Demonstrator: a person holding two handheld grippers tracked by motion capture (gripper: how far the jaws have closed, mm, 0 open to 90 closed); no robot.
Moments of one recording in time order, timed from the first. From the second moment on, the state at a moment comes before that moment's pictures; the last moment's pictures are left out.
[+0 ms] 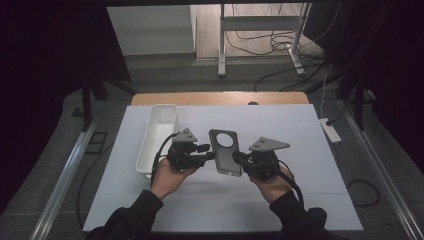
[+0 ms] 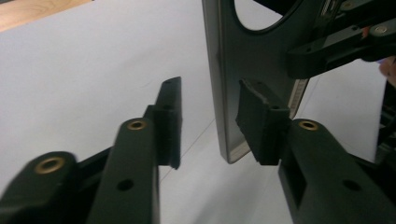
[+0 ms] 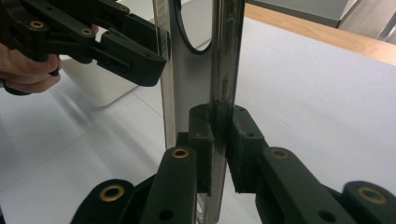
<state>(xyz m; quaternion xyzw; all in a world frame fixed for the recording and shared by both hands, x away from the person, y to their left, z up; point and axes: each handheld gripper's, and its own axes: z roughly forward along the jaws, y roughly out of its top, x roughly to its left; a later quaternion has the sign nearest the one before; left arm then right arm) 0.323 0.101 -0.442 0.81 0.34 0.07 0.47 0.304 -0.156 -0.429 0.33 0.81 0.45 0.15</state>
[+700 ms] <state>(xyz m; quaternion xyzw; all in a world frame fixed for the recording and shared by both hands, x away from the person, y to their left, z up) 0.324 0.100 -0.440 0.80 0.38 0.06 0.46 0.300 -0.144 -0.436 0.30 0.83 0.45 0.12</state>
